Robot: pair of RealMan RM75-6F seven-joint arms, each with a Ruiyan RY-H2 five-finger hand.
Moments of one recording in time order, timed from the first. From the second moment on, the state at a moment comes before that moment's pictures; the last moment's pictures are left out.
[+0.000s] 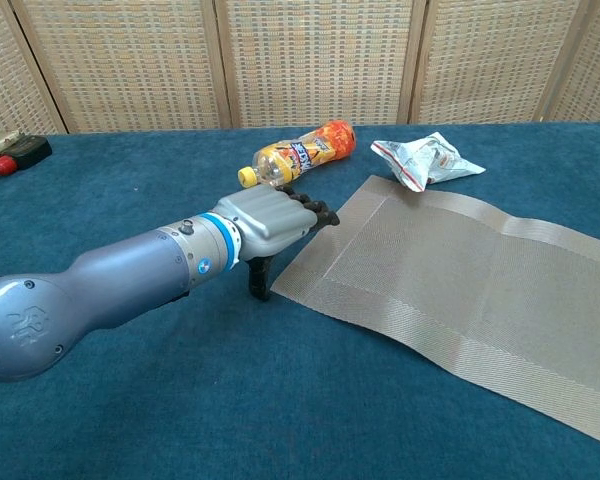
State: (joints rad) left arm -1.02 -1.94 -0.21 -1.10 0.97 0.80 0.83; right arm 0.15 -1.24 0.19 -1.43 -1.41 1.49 0.24
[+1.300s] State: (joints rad) left arm -1.01 -2.04 -0.17 -0.93 1.30 0.96 0.50; right arm 0.15 -1.22 0.18 -1.45 -1.42 1.48 0.27
